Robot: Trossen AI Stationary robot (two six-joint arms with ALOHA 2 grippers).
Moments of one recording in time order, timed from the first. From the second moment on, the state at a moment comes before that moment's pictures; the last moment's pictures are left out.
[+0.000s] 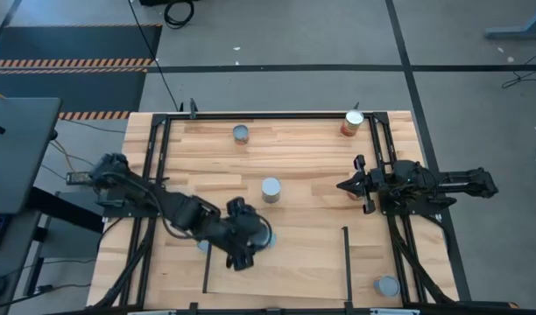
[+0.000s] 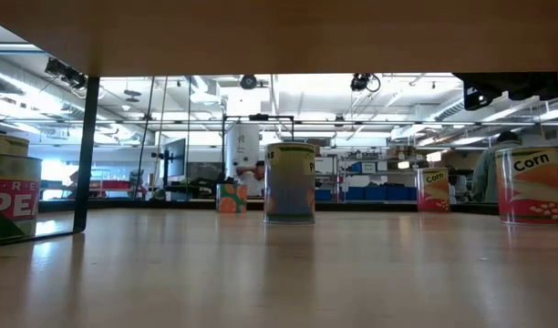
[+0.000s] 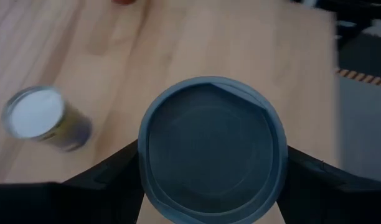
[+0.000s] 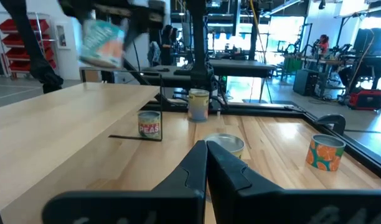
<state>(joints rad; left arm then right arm) -0.51 1.71 1.70 -0.83 -0.37 -0.59 0.00 0.05 0.01 0.08 -0.07 -0.05</state>
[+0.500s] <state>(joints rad) -0.56 1.91 1.94 -1.13 -0.41 -0.58 0.00 0.05 0.01 0.08 -0.07 -0.05</state>
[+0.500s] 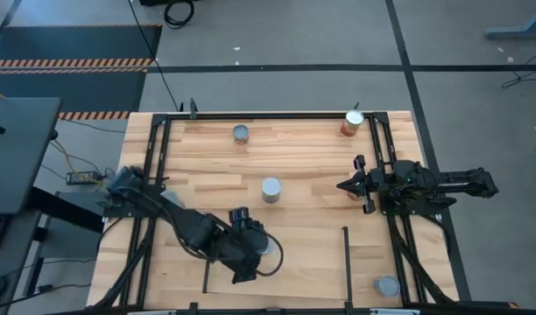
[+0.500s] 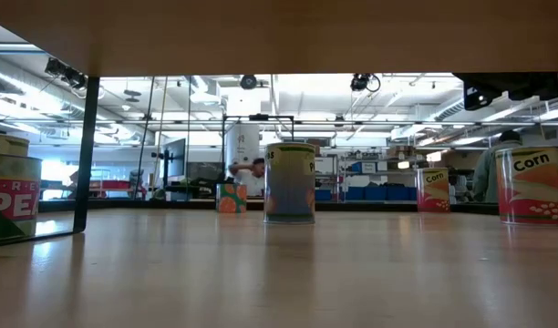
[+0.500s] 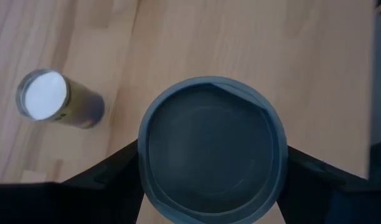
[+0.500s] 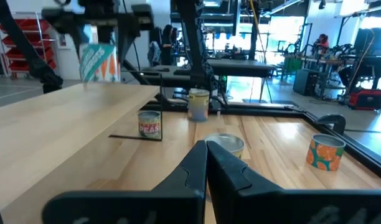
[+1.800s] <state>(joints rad) -0.48 1.99 2.00 -0.94 -0.43 -0.43 0.00 0.05 0.01 0.10 -0.07 -0.05</state>
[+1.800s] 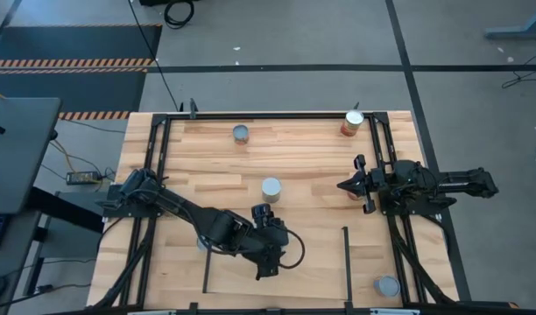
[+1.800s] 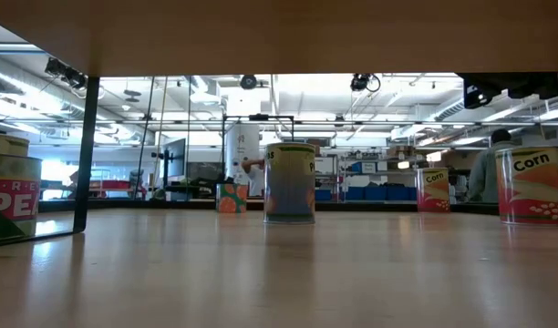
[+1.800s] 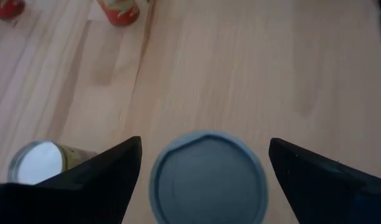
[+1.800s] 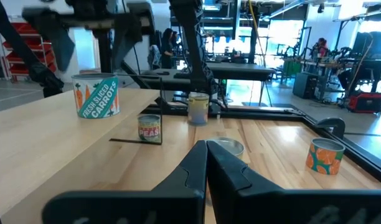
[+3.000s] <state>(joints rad) -0.44 1.57 1.93 -1.20 -0.75 -0.81 0.00 0.05 0.01 0.53 0.01 0.48</state>
